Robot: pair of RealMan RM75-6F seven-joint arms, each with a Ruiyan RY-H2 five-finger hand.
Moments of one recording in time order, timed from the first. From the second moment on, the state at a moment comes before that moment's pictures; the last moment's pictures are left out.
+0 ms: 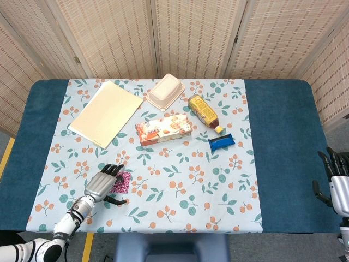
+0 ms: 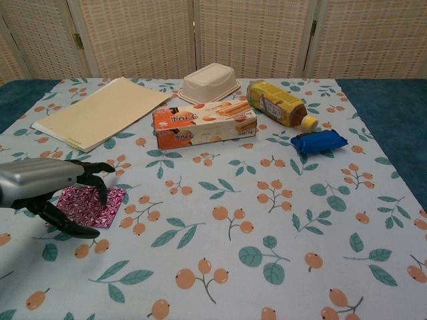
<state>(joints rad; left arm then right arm) -0.61 -1.42 0.00 -1.60 1.13 0.88 0.42 0.04 -1.10 0.09 -1.54 -1.46 1.50 0.07</state>
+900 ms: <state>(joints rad) -0.57 -1.37 0.04 -1.59 1.11 0.91 0.39 0.04 -1.09 0.09 -1.55 -1.46 1.51 0.06</state>
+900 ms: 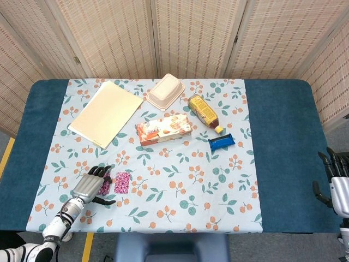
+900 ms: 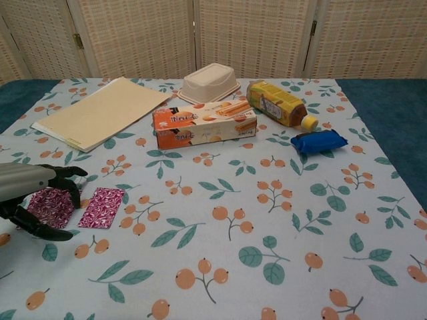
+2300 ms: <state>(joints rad) -0.50 -1.29 0.06 -1.55 1.11 0.93 0.31 0.03 -1.09 0.08 -1.56 -1.47 1.52 0.06</state>
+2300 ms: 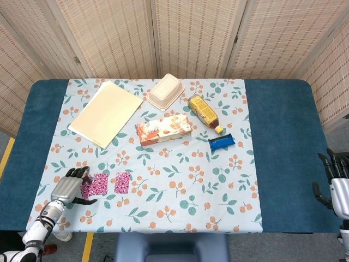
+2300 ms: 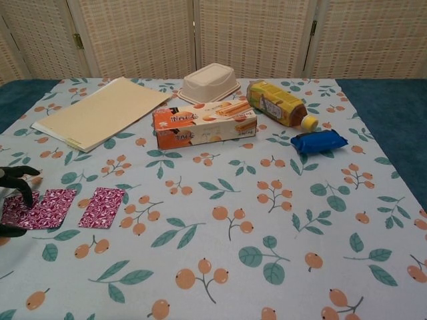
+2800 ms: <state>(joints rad) -0.47 -1.27 0.07 -1.61 1.16 0.96 0.32 0.02 -1.09 0.08 -1.56 -1.48 1.53 0.06</state>
